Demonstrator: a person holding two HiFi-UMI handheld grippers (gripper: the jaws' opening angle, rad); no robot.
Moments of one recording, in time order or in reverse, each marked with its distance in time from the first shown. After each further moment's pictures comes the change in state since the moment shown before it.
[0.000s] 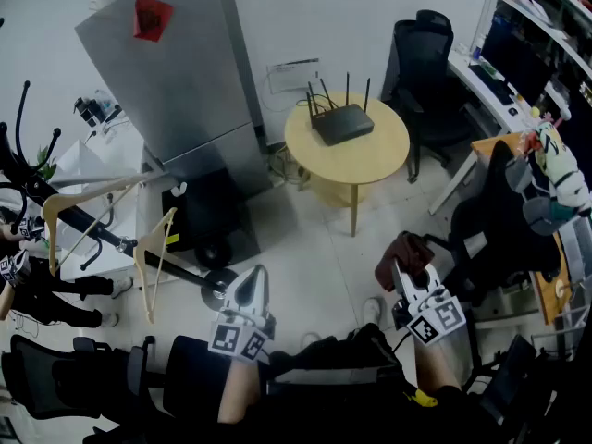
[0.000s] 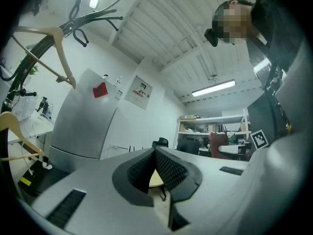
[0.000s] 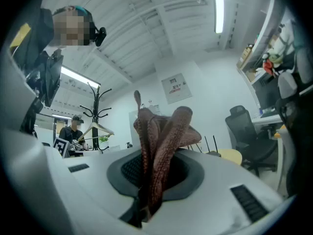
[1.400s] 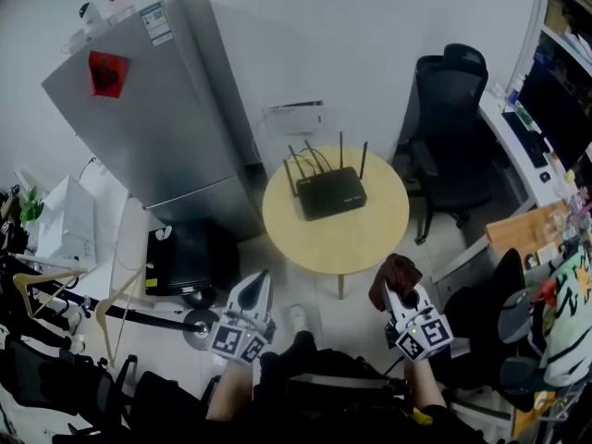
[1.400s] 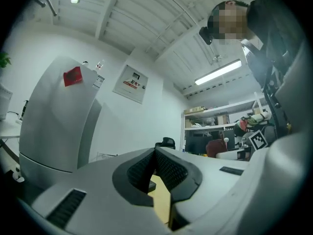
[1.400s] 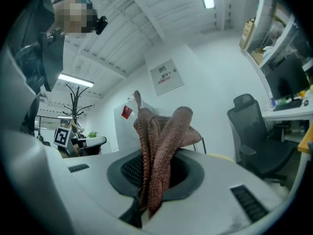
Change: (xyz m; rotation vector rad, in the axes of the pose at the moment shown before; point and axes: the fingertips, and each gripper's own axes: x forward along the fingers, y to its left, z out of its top) left arm 0.344 -0.027 -0.029 0.081 -0.017 0.023; right arm 0.161 -0.302 0.030 0.003 0.094 0.070
